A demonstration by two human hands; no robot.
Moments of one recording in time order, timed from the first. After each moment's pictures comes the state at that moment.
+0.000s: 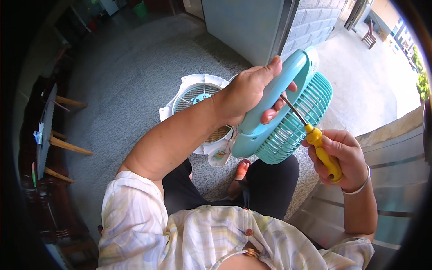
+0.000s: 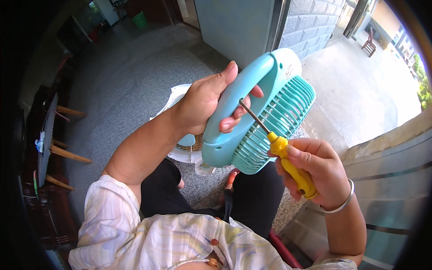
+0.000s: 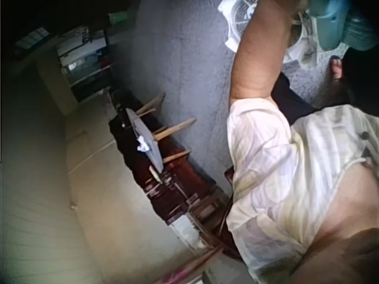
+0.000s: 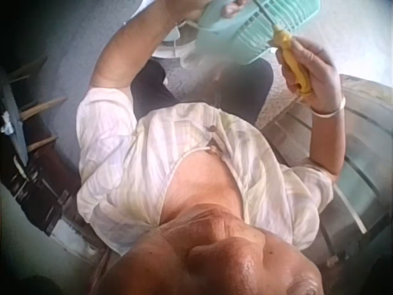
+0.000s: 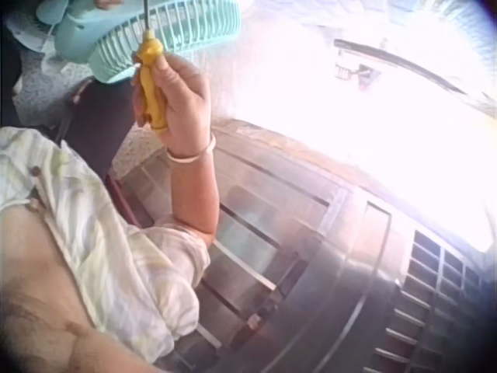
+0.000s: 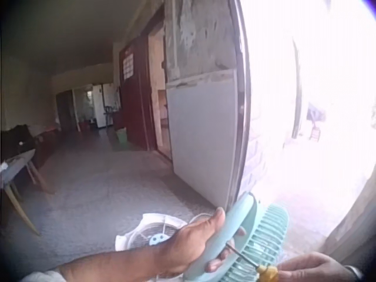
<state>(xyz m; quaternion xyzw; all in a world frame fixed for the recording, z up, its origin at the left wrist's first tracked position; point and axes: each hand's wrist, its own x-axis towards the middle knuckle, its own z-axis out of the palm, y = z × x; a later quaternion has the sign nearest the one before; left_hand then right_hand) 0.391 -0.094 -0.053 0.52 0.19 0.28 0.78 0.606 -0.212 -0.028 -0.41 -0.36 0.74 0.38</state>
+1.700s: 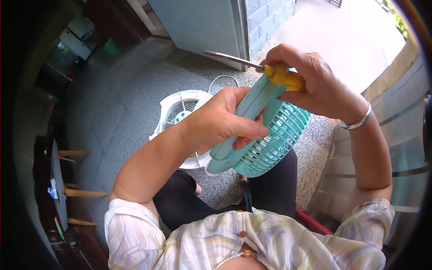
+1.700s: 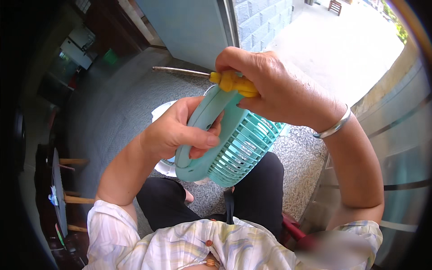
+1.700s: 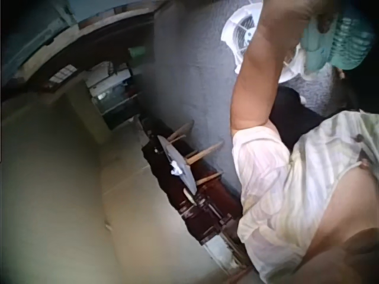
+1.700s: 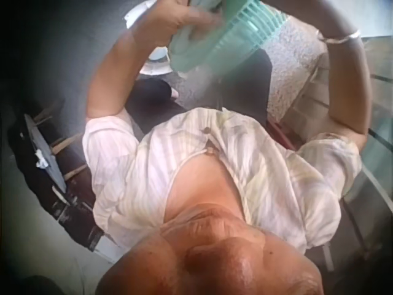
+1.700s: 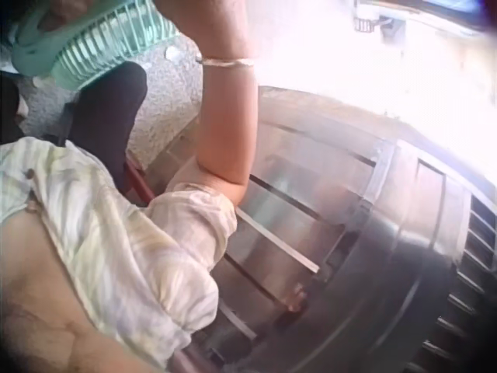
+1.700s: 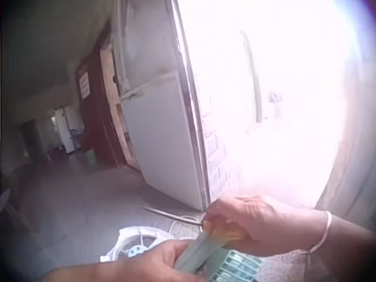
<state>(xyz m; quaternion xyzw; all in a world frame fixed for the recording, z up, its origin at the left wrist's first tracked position) 0.427 -0.115 -0.036 0.57 0.23 0.12 0.78 0.634 -0.141 -0.023 -0.32 -0.87 0.05 0.36</state>
